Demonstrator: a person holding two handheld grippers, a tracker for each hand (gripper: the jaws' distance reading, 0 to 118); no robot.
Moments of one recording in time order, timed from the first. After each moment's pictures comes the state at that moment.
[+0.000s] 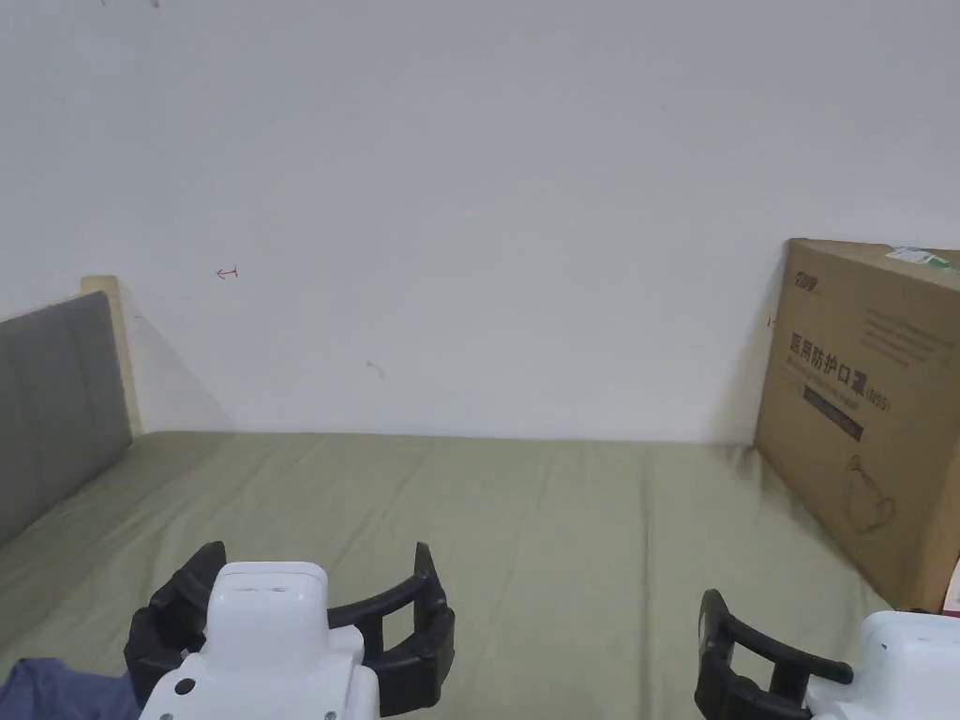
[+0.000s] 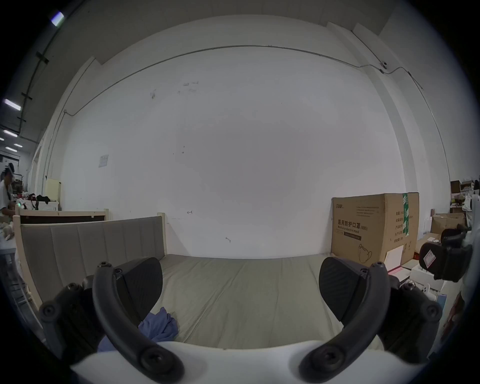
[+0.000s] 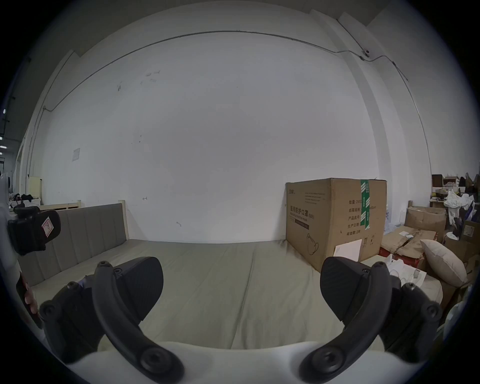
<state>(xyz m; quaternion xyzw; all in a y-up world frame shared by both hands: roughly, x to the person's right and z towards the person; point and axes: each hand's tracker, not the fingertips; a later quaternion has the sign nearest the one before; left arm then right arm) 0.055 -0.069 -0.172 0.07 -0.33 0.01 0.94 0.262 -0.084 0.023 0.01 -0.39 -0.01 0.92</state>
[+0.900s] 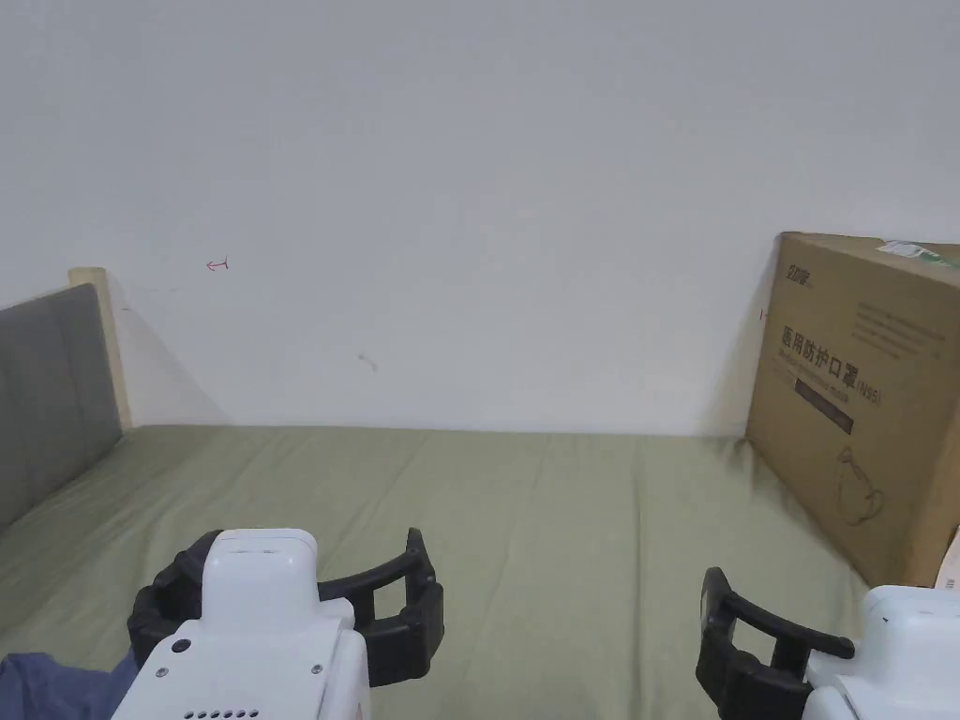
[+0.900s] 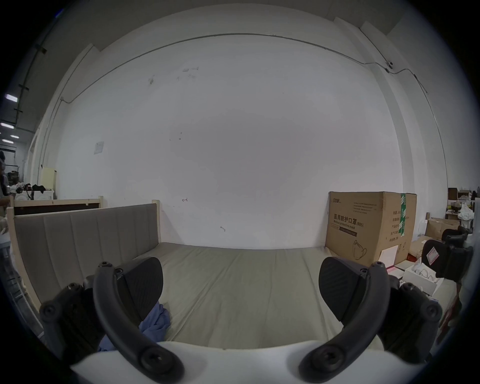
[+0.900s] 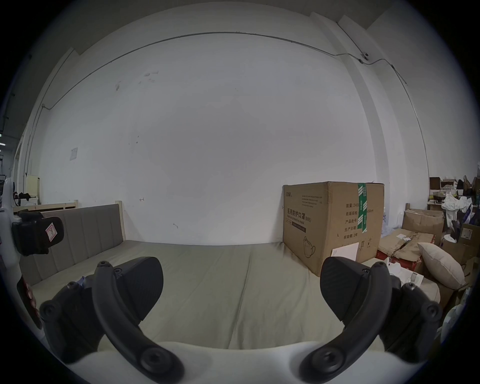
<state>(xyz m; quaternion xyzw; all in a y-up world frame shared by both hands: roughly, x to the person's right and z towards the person) 0.062 -0.066 -0.186 0.02 -0.34 0.02 0.94 0.267 -0.078 0.023 0.01 -0.39 0.00 0.92</state>
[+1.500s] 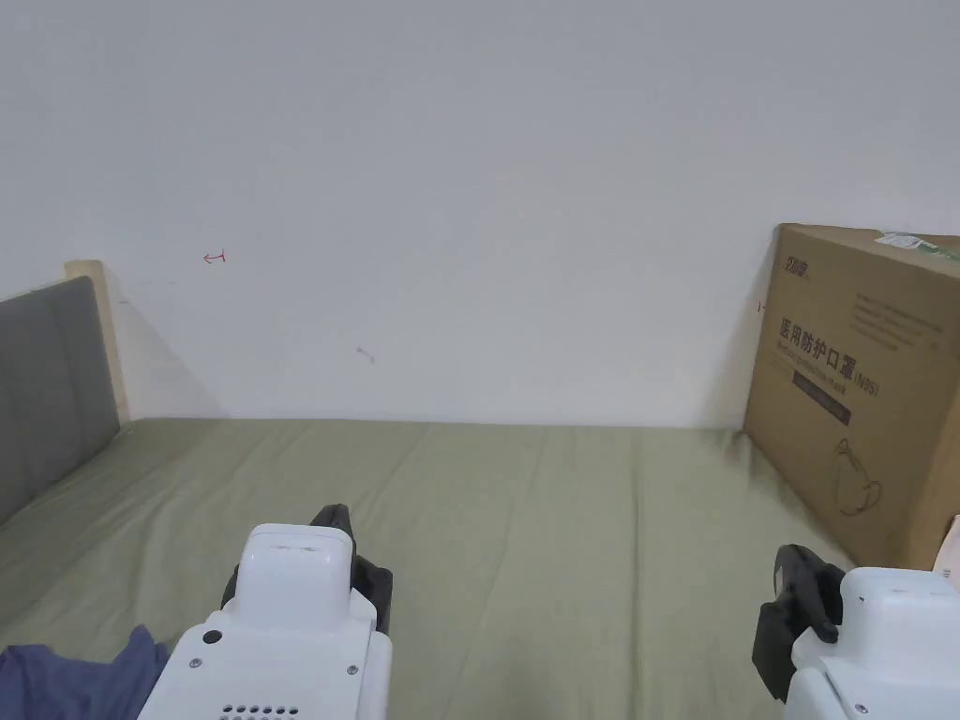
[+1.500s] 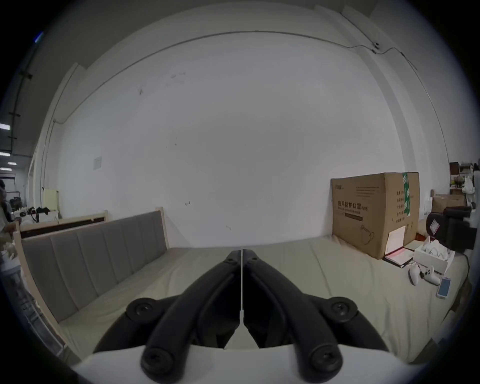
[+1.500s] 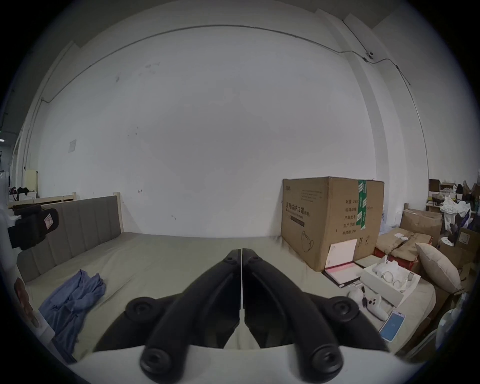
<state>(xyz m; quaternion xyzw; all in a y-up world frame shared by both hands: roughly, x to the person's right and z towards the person) 0.071 -0.069 -0.181 0.03 -0.33 -0.04 0.94 0.271 -0.078 0.016 -0.02 -0.40 0.00 0.92</state>
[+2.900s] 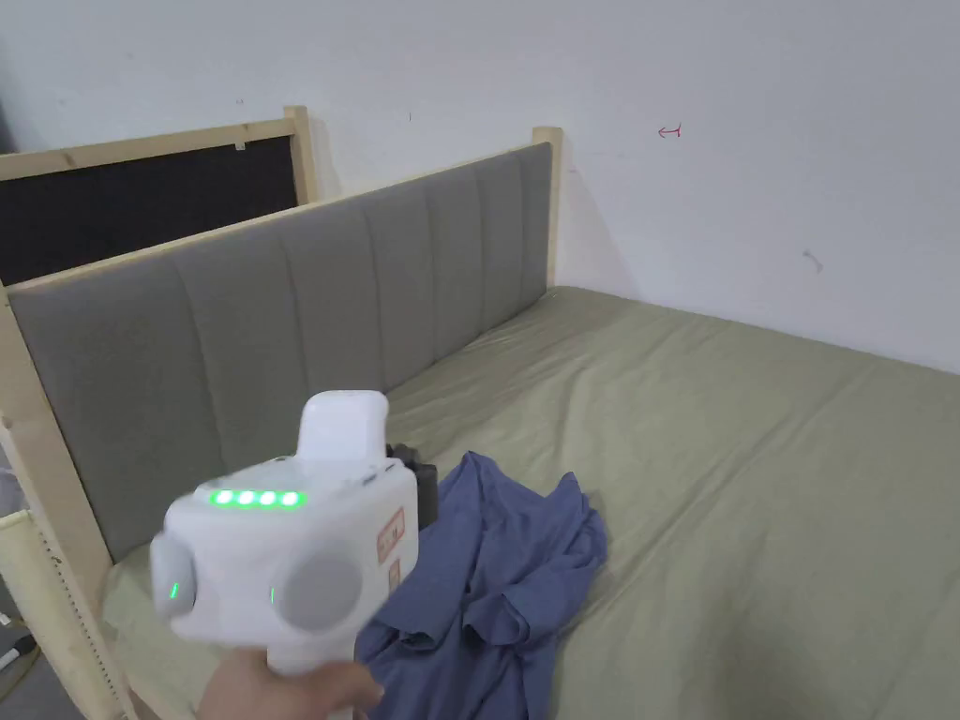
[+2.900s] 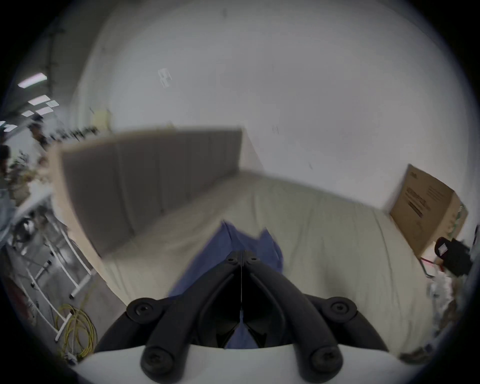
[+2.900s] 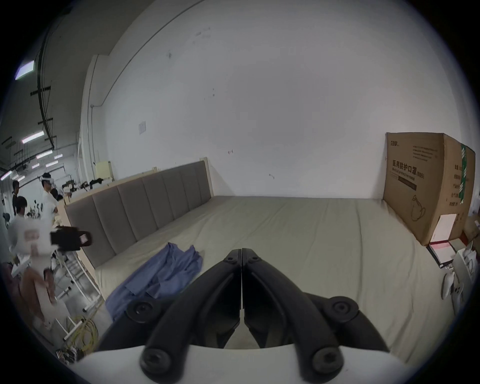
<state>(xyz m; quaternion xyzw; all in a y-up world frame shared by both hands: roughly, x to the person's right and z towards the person) -0.154 -0.106 -0.362 -0.26 -0.19 0.02 0.95 0.200 -0.107 -0.148 -0.13 -0.14 -0.08 0.98</state>
